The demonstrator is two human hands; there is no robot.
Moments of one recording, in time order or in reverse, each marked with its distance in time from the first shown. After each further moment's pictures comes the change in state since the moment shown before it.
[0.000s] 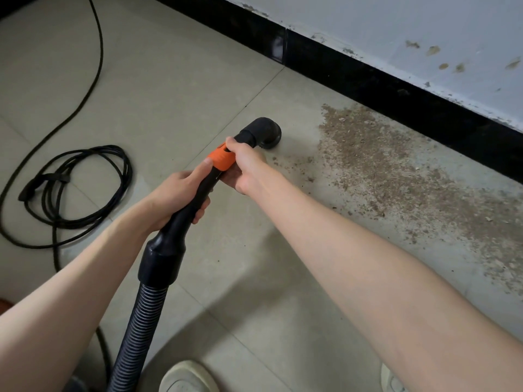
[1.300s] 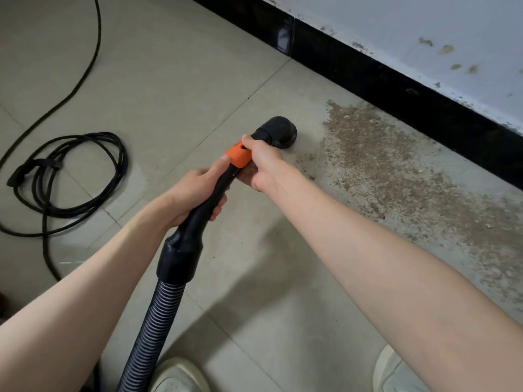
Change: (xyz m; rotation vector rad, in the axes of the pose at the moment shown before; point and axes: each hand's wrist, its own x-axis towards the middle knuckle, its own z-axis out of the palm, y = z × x) left_hand 0.009 0.000 0.026 -0.069 -0.046 -0.036; right_hand 0.011 -0.008 -0.020 -0.035 0.070 0.011
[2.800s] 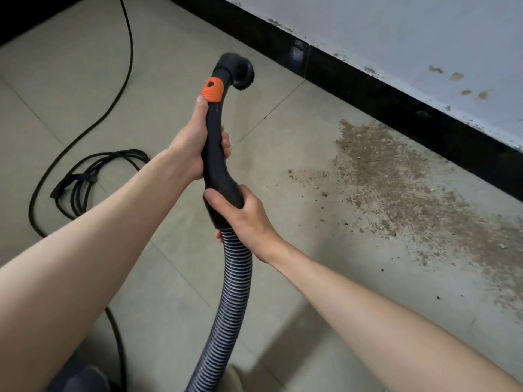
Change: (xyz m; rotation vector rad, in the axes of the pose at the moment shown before) left_hand 0.018 0.088 -0.042 -0.656 0.178 -0.030; right_hand -0.070 0.060 -0.002 -0.433 -0.387 -0.347
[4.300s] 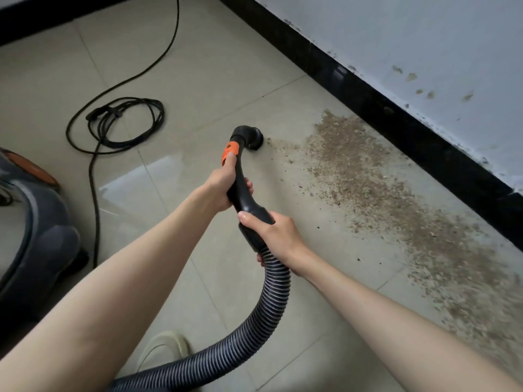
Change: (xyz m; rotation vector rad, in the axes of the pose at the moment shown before) left_hand -0.114 -0.185 0.076 -0.051 0.212 -0.063; right_hand -0.171 0.035 -0.149 -0.340 -0.085 0.159
